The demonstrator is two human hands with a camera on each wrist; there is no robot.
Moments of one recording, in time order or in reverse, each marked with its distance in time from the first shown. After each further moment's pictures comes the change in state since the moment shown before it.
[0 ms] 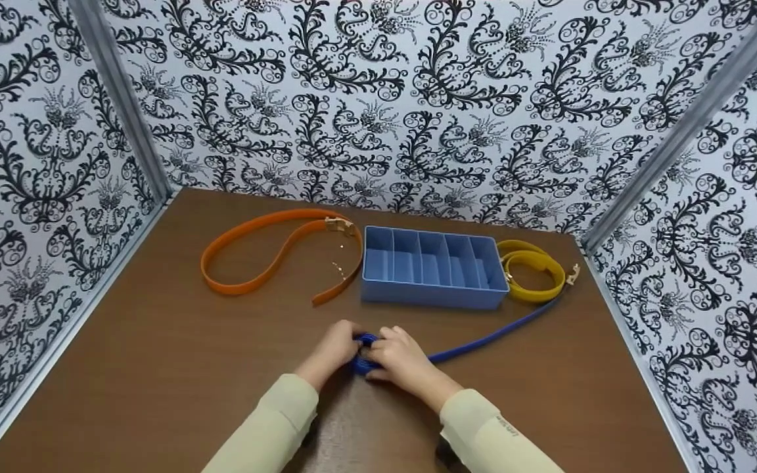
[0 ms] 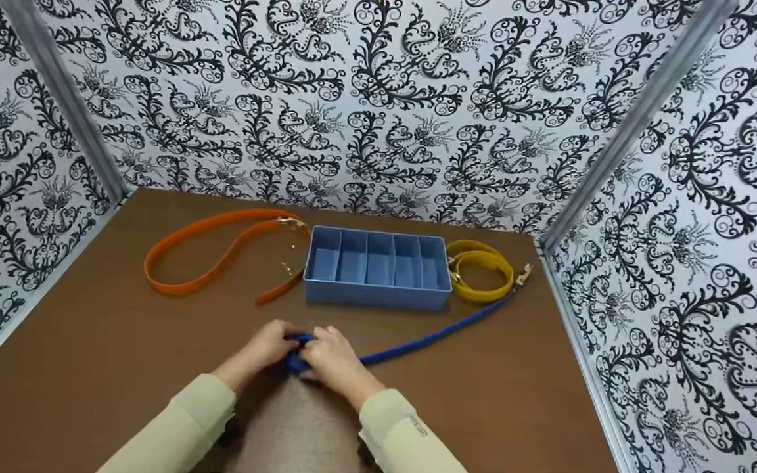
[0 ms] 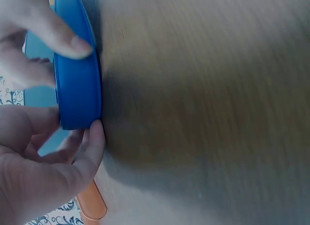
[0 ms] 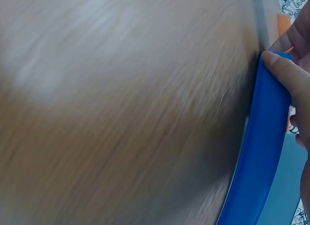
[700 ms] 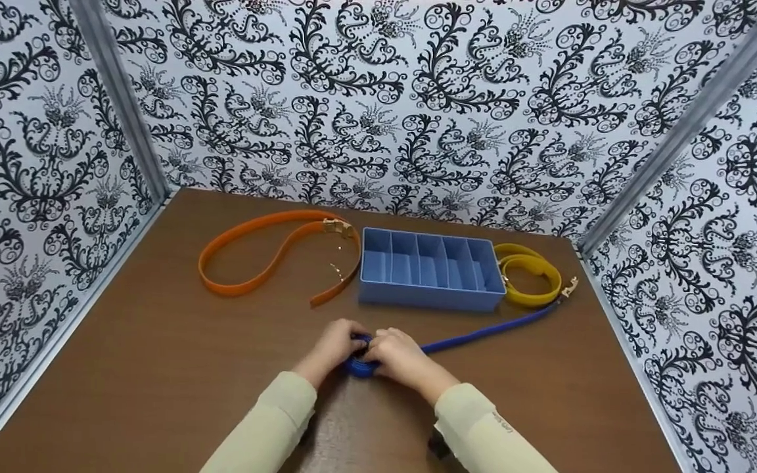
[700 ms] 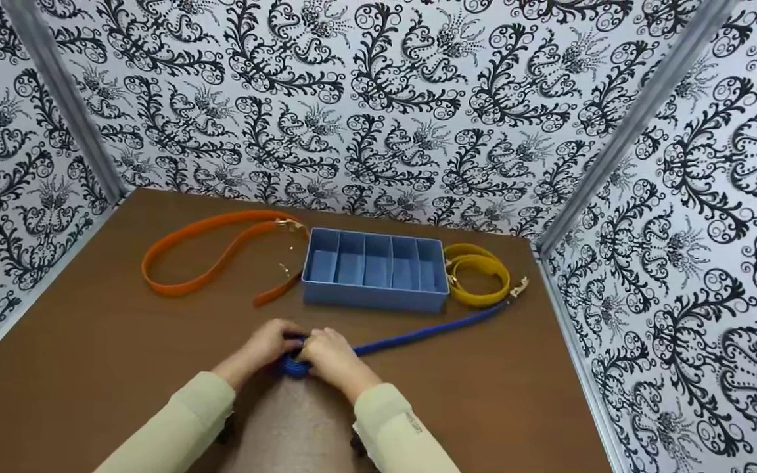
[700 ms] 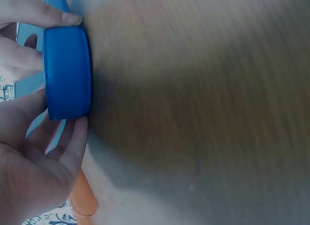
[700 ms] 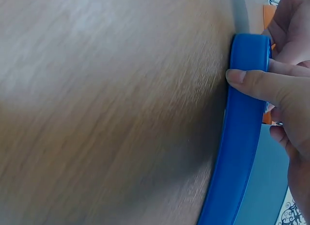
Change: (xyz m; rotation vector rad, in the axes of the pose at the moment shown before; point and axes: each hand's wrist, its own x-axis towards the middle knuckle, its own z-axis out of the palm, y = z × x) left_hand 0.005 -0.011 0.005 -0.032 0.030 0.218; right_hand 0.006 0.008 -0.007 0.111 -0.098 0.005
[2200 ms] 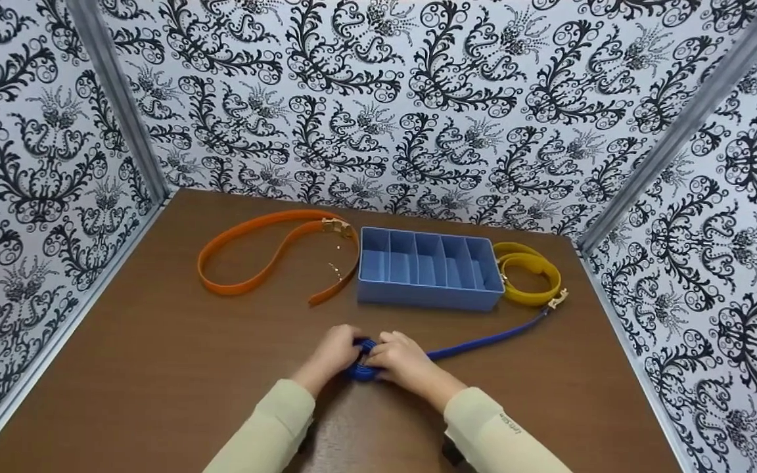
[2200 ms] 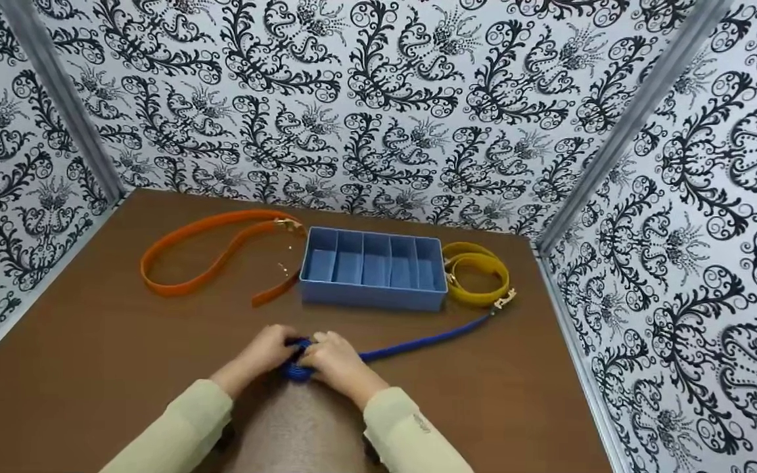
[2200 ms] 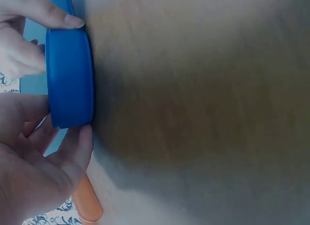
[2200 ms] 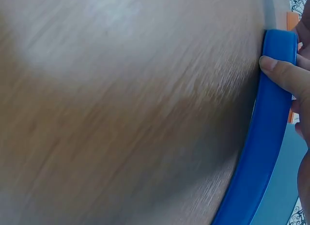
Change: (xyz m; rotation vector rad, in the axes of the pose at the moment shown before) left_hand -0.008 0.010 0.005 0.088 -0.010 -0.050; right_hand -0.019 0.004 0.010 -0.008 0.148 -0.107
